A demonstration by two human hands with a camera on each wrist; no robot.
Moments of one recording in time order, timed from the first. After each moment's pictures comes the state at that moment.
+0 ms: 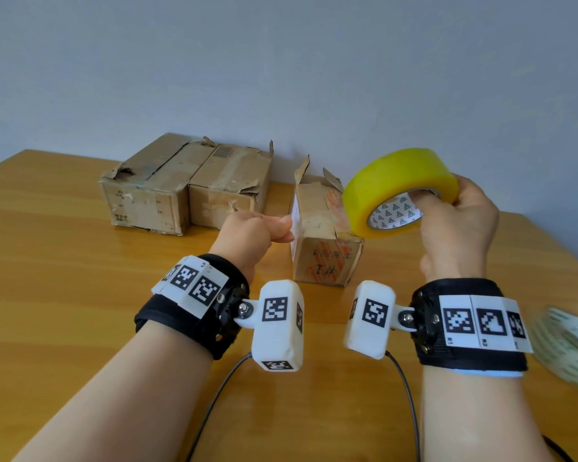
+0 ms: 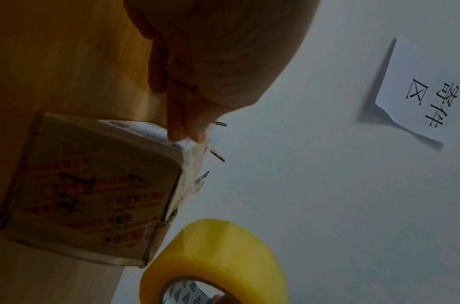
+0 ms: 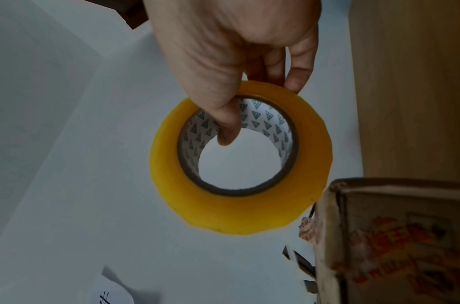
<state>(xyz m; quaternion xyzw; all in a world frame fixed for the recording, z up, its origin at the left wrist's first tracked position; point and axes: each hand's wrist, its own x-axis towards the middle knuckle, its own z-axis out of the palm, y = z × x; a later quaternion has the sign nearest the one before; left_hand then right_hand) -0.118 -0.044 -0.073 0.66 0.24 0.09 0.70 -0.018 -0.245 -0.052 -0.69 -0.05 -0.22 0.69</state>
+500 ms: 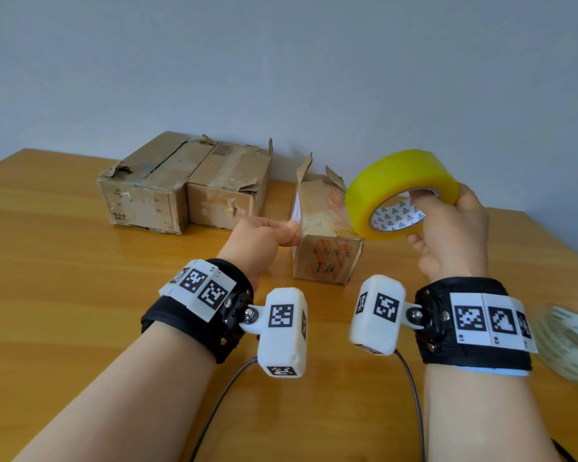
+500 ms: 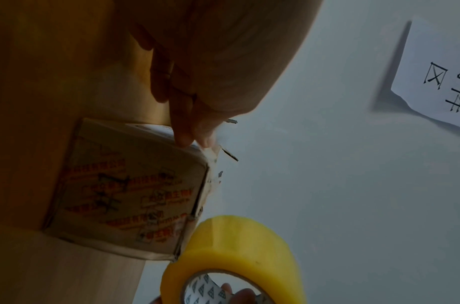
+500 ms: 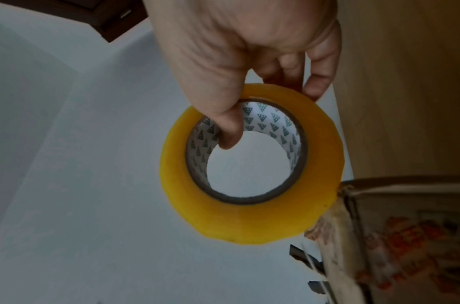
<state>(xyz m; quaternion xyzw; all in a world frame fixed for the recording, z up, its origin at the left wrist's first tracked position) -0.110 -0.053 -0.084 0.68 0.23 0.08 0.69 -0.016 -0.251 -0.055 -0.67 0.01 -0.11 0.73</state>
